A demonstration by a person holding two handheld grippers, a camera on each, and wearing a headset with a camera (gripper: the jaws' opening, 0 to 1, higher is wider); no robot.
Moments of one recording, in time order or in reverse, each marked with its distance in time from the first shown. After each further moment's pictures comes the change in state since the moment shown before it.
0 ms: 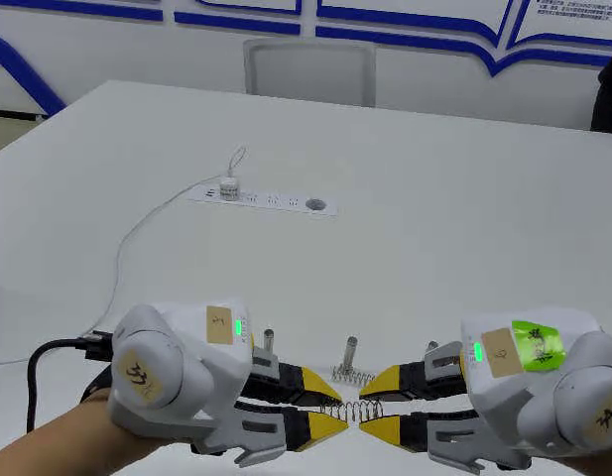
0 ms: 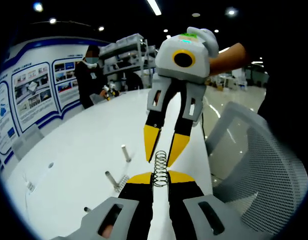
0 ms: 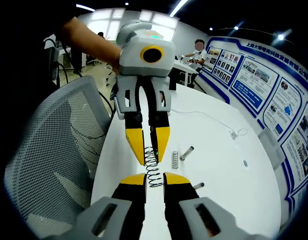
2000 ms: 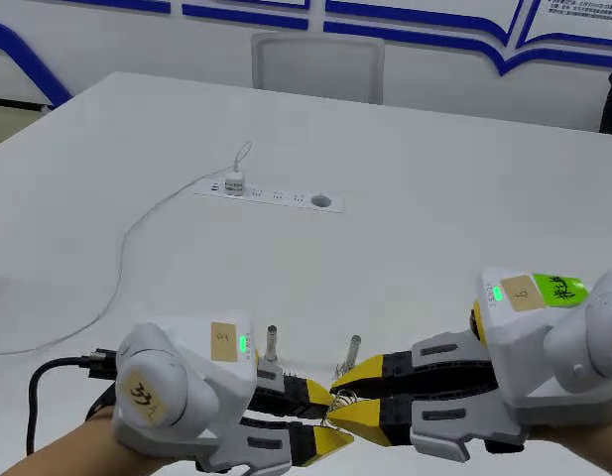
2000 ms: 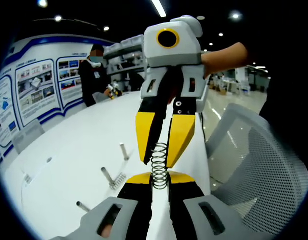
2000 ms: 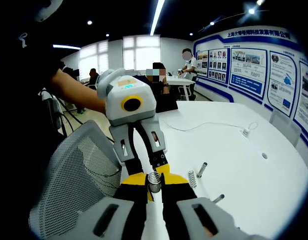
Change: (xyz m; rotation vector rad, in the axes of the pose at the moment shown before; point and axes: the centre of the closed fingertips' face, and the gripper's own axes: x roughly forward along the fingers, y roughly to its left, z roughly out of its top) left arm 0.004 -0.007 -0.008 -0.042 -0.020 0.022; right arm 0.000 0.004 0.046 0.269 -0.205 0.104
